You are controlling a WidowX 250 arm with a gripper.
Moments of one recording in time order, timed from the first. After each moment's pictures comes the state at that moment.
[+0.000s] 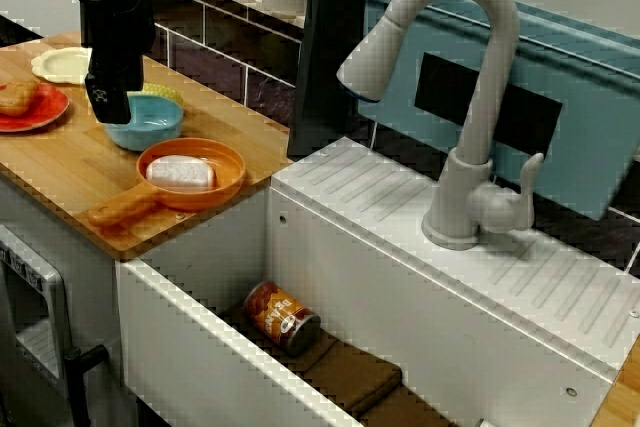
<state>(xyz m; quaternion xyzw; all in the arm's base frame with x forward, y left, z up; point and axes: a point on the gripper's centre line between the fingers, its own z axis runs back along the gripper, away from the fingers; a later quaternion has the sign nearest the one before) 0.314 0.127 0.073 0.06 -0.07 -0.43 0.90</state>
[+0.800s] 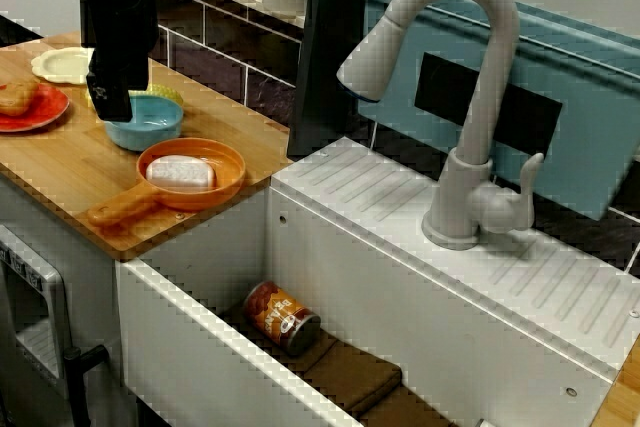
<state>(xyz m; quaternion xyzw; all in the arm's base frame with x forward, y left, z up) 0.319 0.128 0.067 0.06 -0.07 -0.45 0.89</state>
